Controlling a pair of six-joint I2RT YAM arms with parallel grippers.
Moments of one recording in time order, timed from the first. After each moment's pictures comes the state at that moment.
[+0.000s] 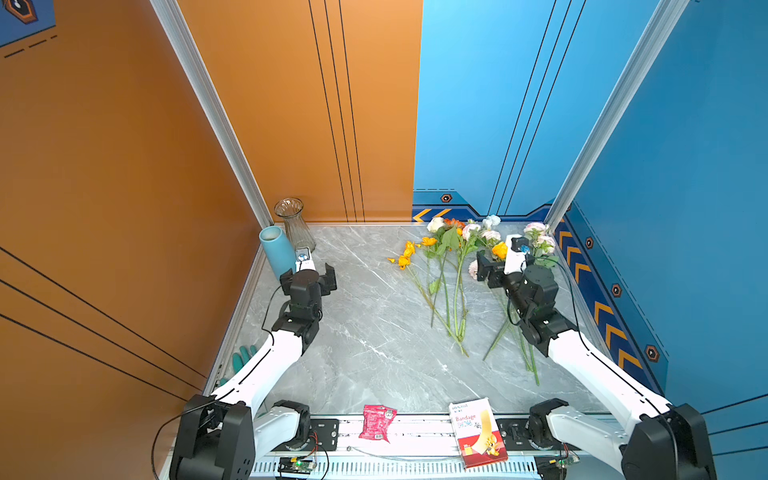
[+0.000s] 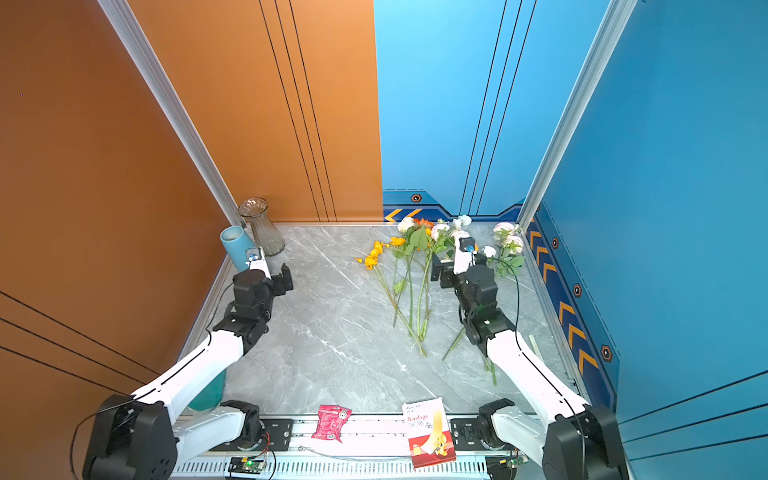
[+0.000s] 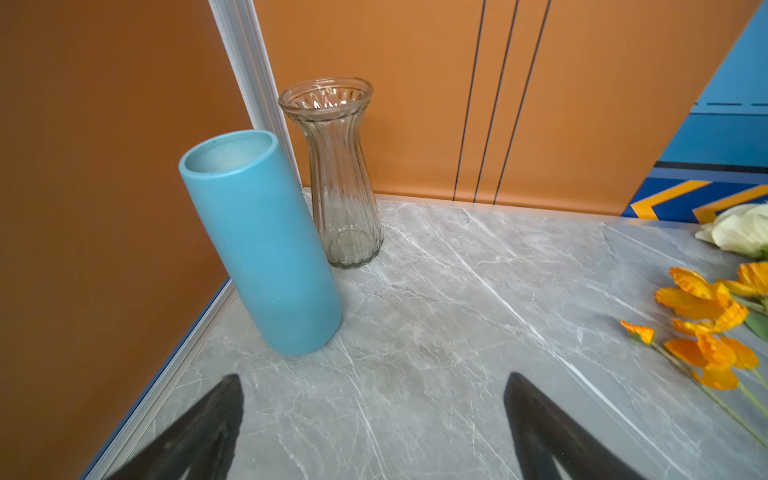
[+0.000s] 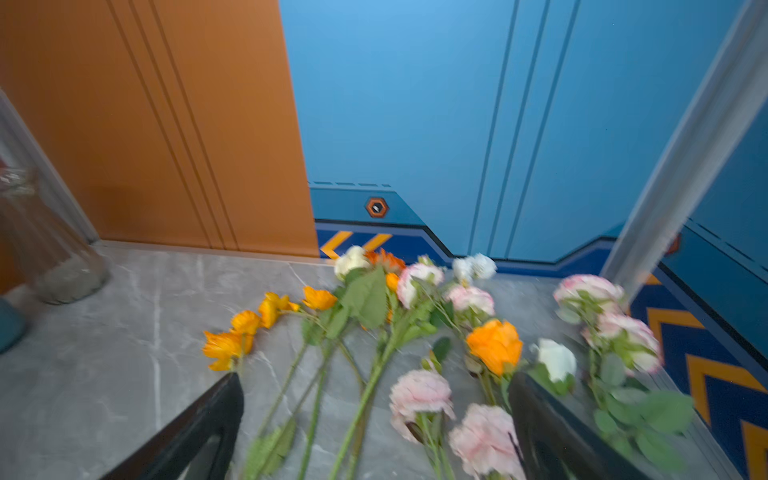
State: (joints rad) left arm -0.17 1.16 0.72 0.07 -0.45 -0.14; right arm 0.36 1.12 0.79 0.21 0.14 0.05
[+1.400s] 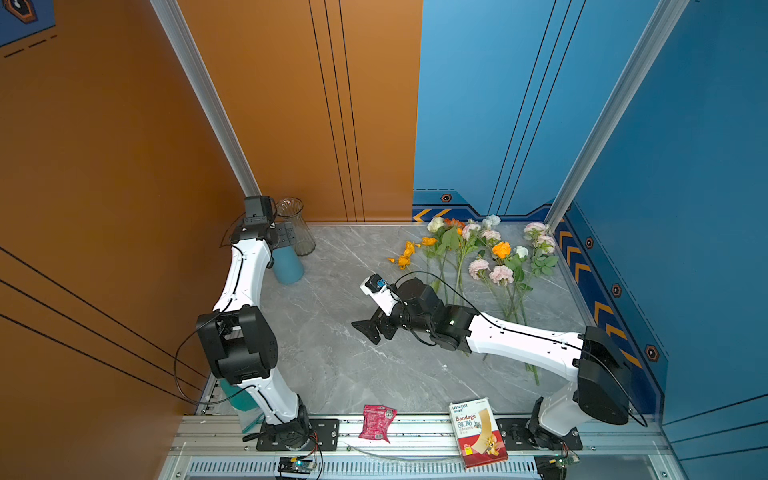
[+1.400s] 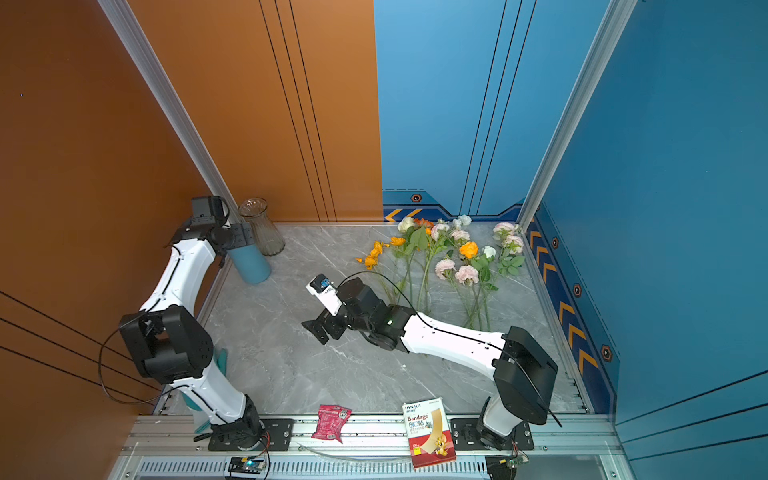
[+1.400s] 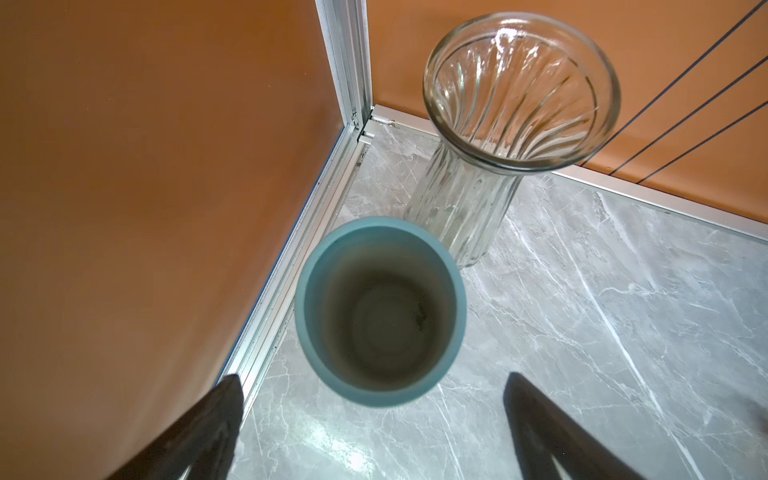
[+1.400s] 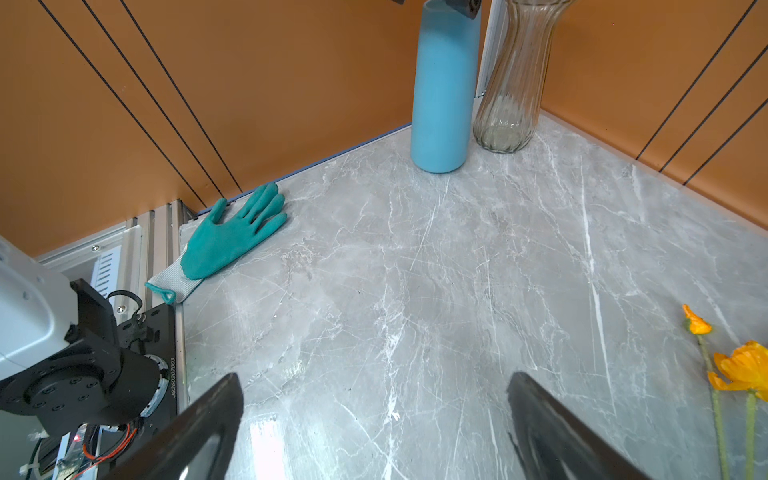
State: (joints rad) left arm 0.21 1.76 1.66 -0.67 -0.18 -0.12; right arm 1.04 1.59 1.18 -0.01 -0.09 0.07
